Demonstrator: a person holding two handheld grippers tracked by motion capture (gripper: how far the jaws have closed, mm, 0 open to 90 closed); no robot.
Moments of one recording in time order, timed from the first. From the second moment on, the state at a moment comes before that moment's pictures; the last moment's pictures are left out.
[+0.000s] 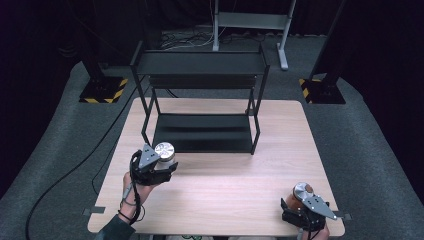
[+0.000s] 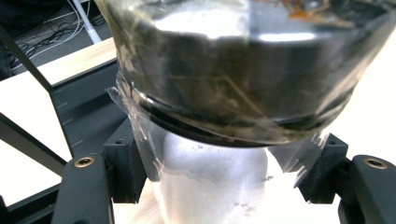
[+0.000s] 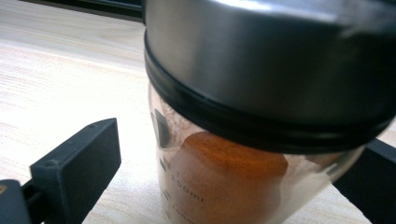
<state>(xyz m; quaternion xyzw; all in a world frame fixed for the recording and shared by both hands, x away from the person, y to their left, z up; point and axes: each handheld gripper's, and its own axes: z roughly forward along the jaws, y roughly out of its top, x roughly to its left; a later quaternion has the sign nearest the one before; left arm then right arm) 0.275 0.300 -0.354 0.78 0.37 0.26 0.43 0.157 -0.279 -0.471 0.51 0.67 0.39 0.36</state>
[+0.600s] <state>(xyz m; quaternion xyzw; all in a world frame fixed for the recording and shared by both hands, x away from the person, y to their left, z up) 0.301 0.302 -0.338 0.79 0.37 0.25 0.43 0.157 -0.278 -0.471 0.51 0.67 0.39 0.36</state>
